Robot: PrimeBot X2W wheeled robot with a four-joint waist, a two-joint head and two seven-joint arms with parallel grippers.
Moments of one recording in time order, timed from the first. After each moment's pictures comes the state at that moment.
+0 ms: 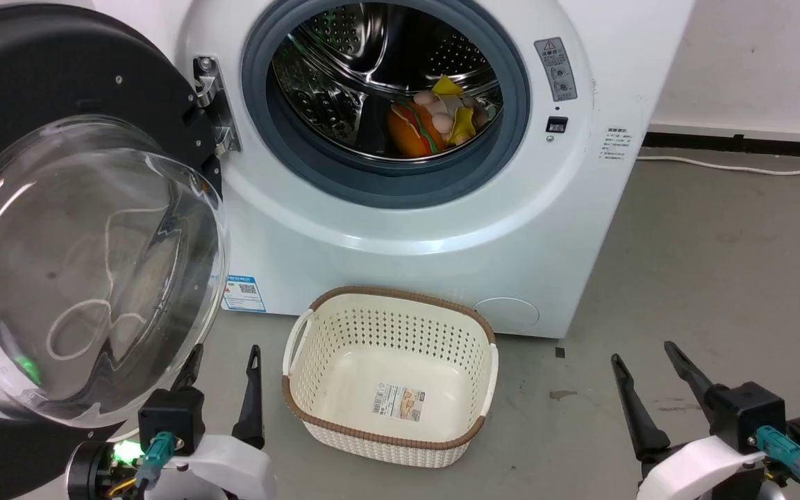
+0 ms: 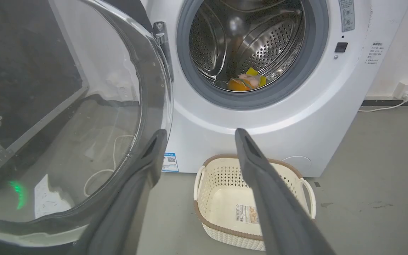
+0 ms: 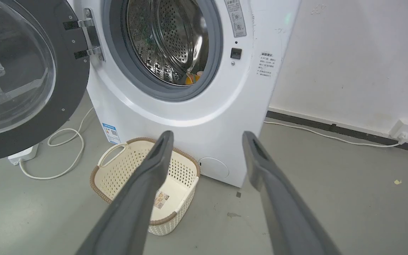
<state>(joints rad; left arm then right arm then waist) 0.00 0.05 -0.01 0.00 0.00 0.00 -0.01 0.01 -0.05 -0.01 0.01 0.01 0.13 -0.01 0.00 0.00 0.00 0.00</state>
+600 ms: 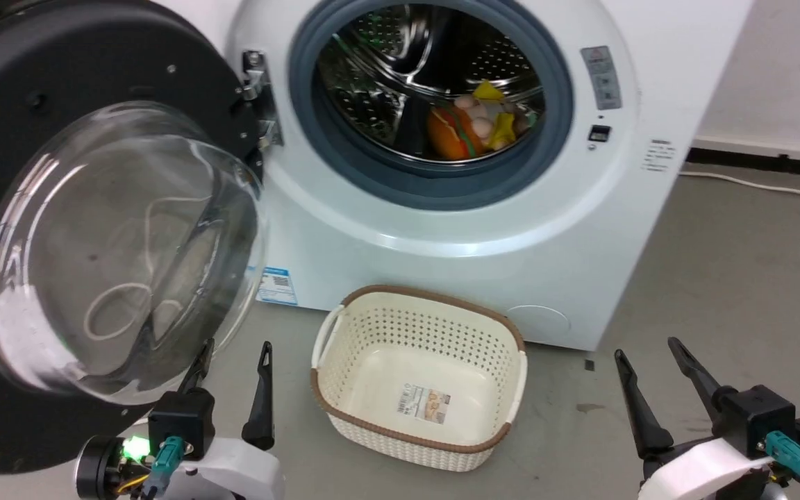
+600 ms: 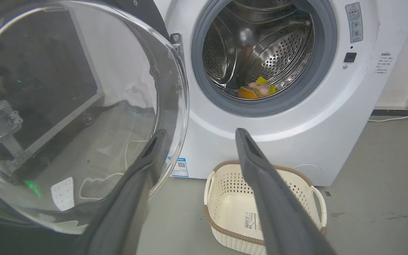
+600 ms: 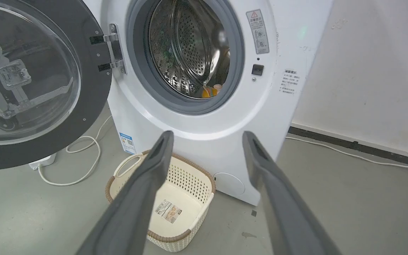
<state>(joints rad) 0.00 0.06 -0.04 0.00 0.00 0.00 -0.05 0.02 -0.05 -0.01 -0.01 0.03 0.13 -0.05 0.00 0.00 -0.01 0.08</state>
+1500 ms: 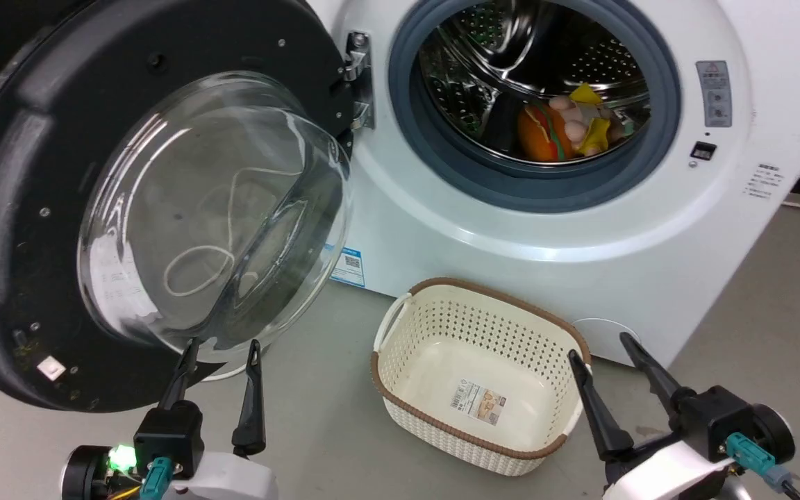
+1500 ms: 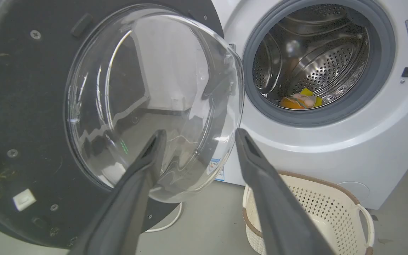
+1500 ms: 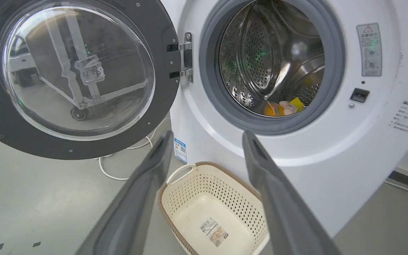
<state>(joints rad) 0.04 0.08 -0.05 -0.06 0.00 0.05 -0.10 -0.01 -0.07 0.10 0.03 0.06 0.13 -0.10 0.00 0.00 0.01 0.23</state>
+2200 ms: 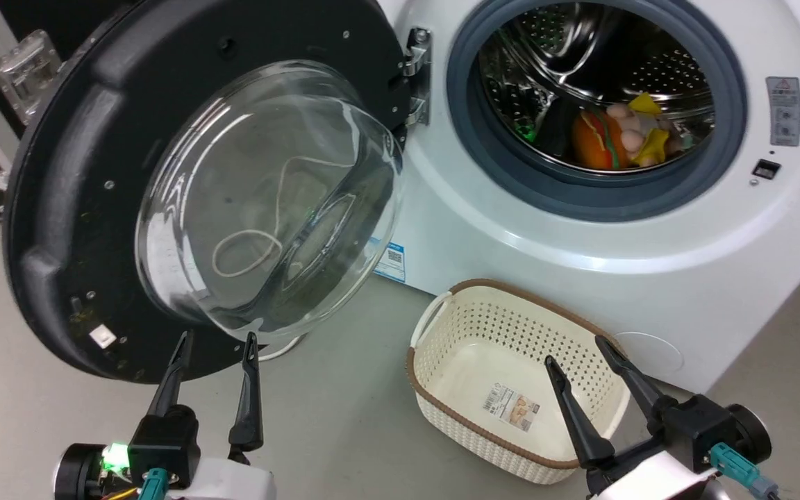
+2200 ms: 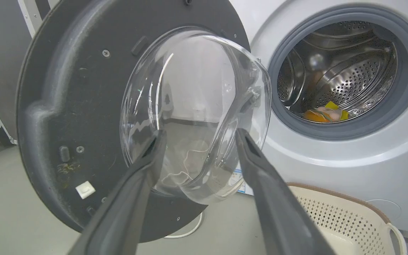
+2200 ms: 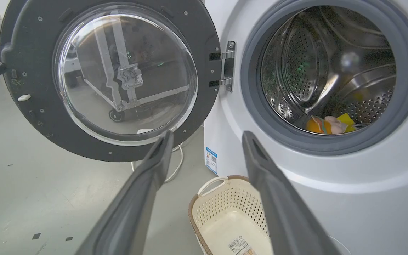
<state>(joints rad) 0.05 0.10 -0.07 -0.10 0.00 0.07 -0.15 -0.01 -0.08 0.17 0.03 0.08 0.13 -0.15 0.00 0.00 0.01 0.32</state>
